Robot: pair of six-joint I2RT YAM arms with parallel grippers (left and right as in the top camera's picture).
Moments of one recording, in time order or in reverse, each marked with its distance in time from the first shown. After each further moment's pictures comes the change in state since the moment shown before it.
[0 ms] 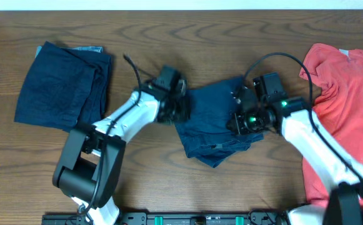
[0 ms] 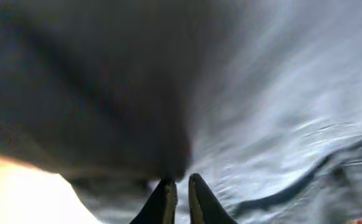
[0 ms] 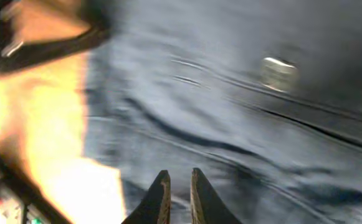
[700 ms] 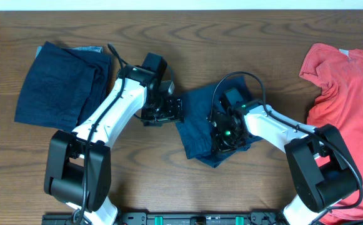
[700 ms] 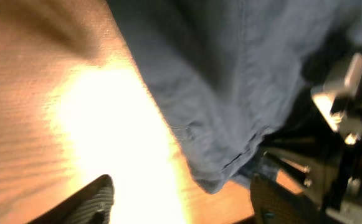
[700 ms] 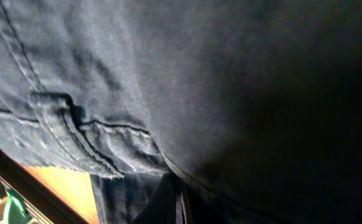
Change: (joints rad) left arm 0.084 -0.047 0.155 -0.473 0.010 0.125; right arm 0.175 0.316 0.001 -0.020 -0.001 0.057
